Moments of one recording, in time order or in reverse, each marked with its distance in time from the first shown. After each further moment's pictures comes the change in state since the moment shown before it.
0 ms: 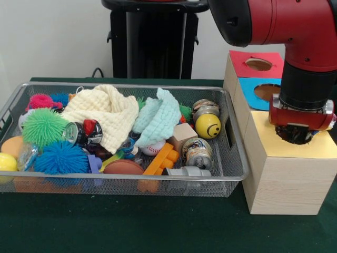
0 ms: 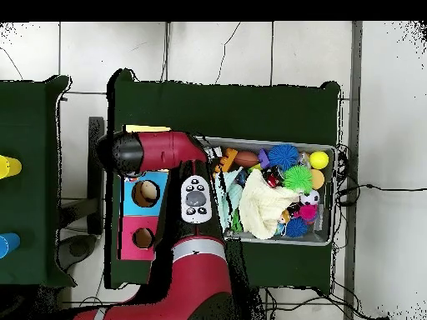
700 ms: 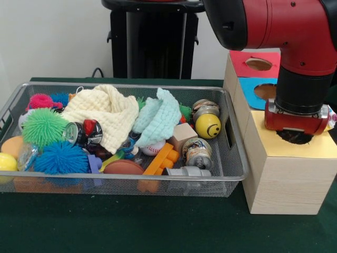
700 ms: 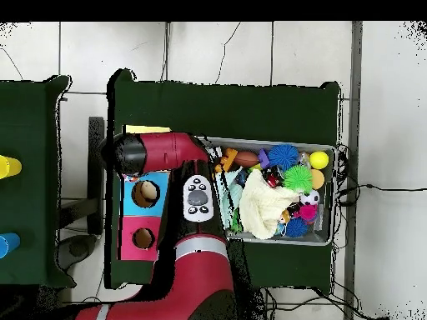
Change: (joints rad) arm -0.006 0.010 -0.001 -0.002 -0.023 -0.038 0.000
